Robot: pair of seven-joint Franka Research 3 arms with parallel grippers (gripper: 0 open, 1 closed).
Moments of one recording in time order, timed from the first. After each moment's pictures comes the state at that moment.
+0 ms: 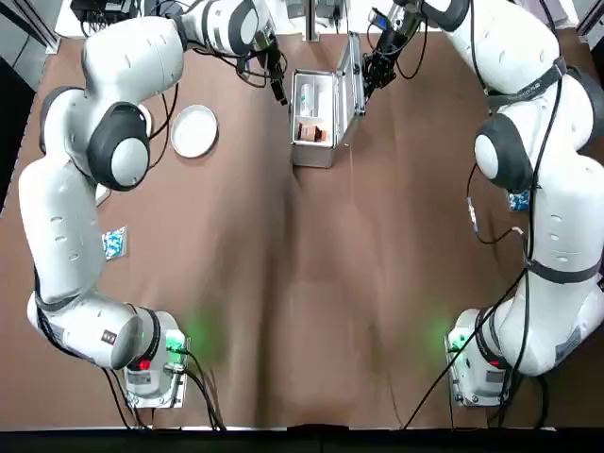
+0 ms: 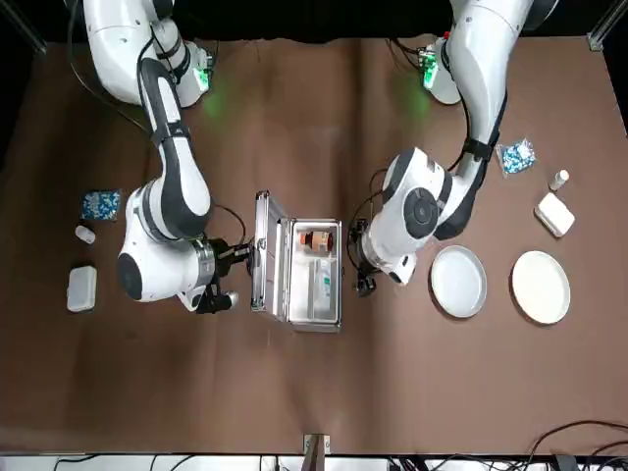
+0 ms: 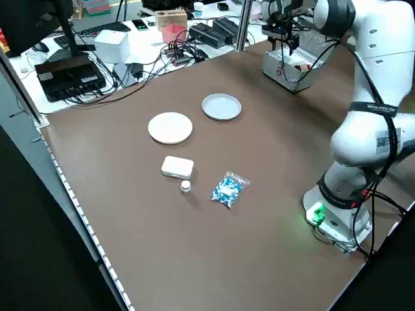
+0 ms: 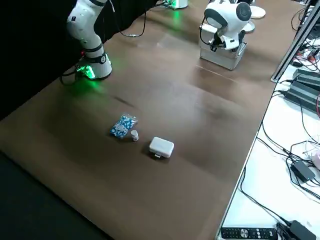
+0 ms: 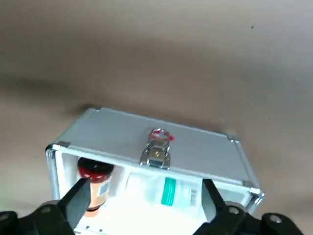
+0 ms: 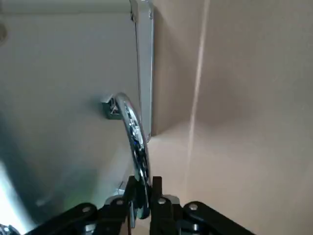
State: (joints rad) left arm -0.36 0.63 -0.24 -1.44 -0.17 2.15 -2.20; right arm 0.50 0.67 -0.26 -1.34 0.73 1.67 -0.03
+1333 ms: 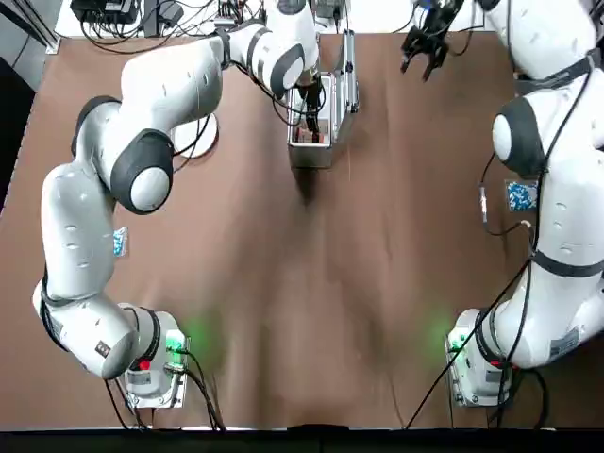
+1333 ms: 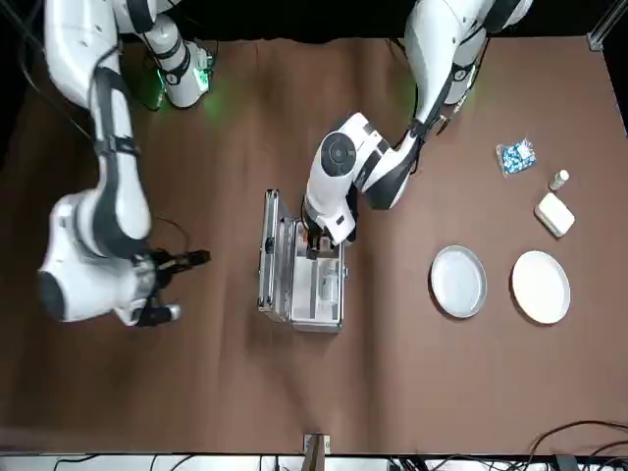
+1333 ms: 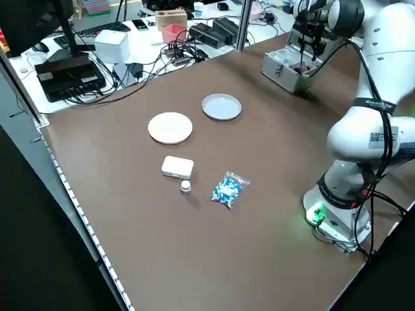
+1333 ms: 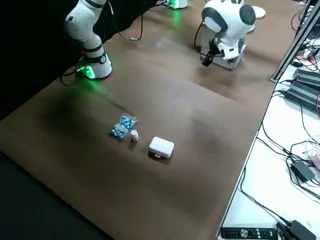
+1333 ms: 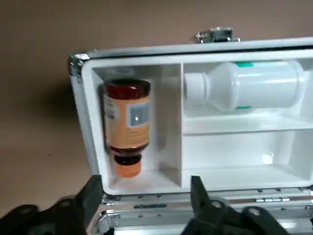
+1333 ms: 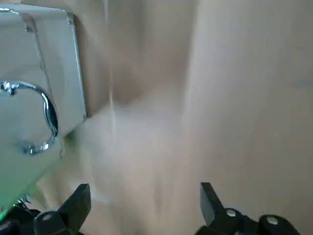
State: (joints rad) left arm -0.57 0.68 -0.26 -1.41 0.02 2.23 -2.24; right arm 0.34 0.66 -0.33 -1.21 0.56 1.43 -0.13
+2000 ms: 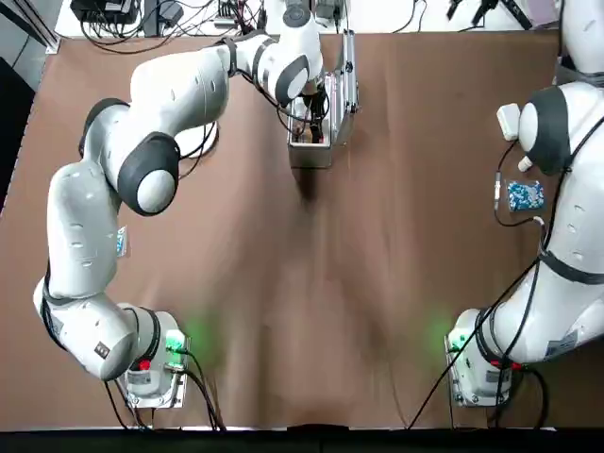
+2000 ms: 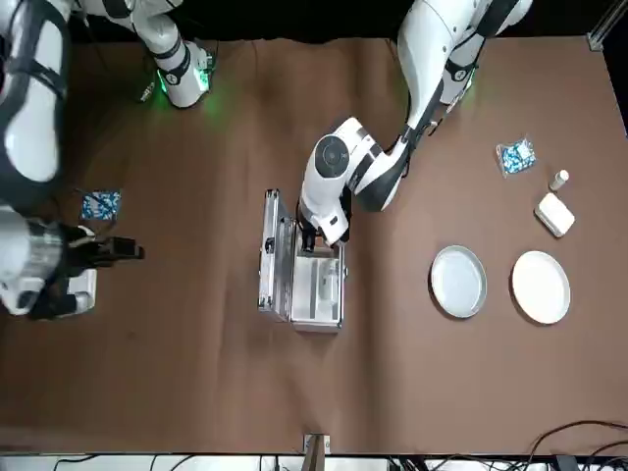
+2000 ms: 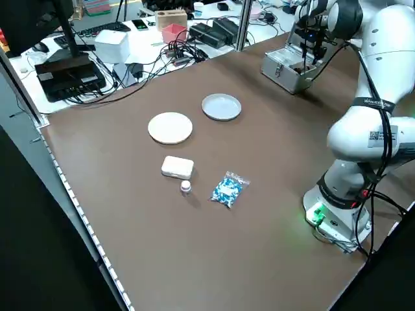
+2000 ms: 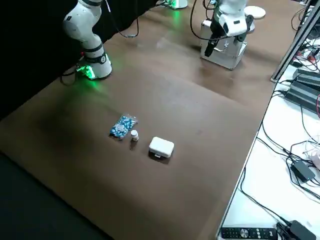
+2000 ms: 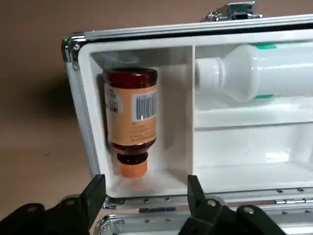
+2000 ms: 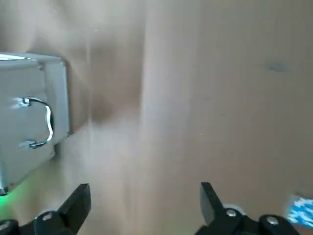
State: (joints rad) left arm -0.59 0.71 -0.25 -1.41 0.03 2.26 -2.24; right arm 0.25 0.54 -0.39 -1.05 0.43 1.36 -0.15
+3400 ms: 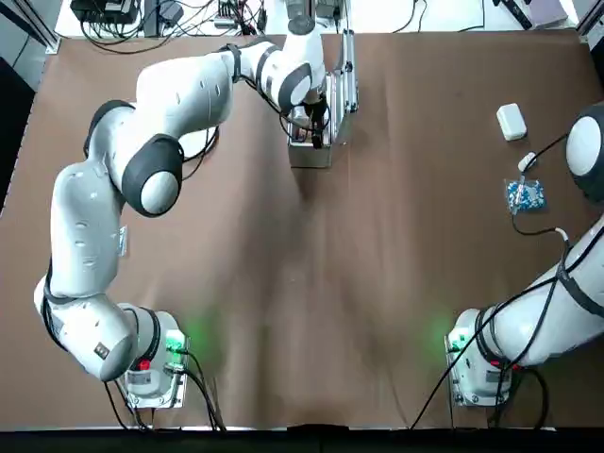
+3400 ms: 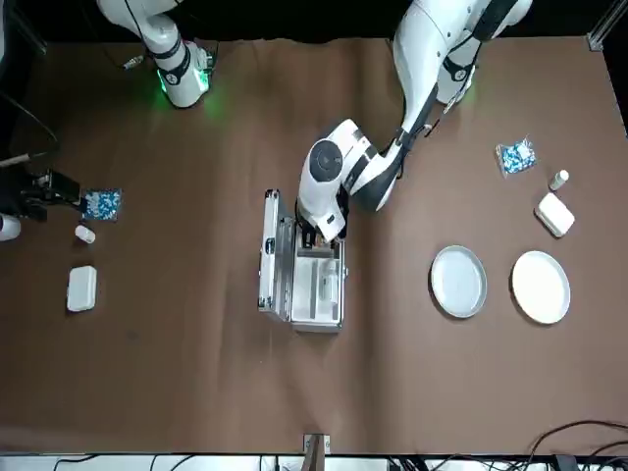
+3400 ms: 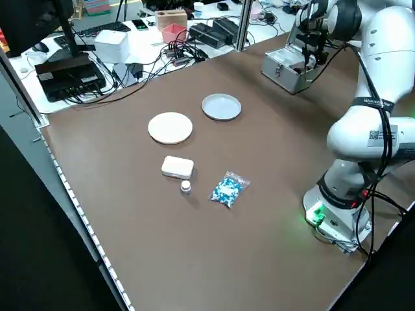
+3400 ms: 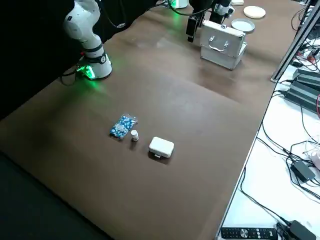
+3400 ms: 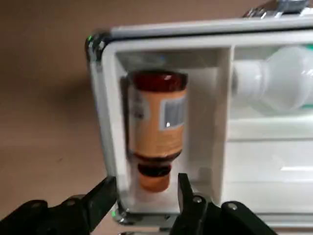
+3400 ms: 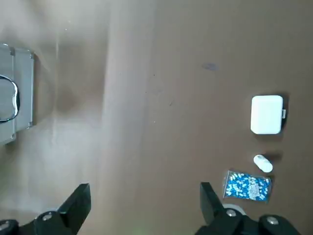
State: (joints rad) left arm -0.60 0.73 -0.25 -1.41 0.02 2.22 -2.27; right arm 0.30 0.24 -0.40 -1.30 0.18 1.44 -0.20
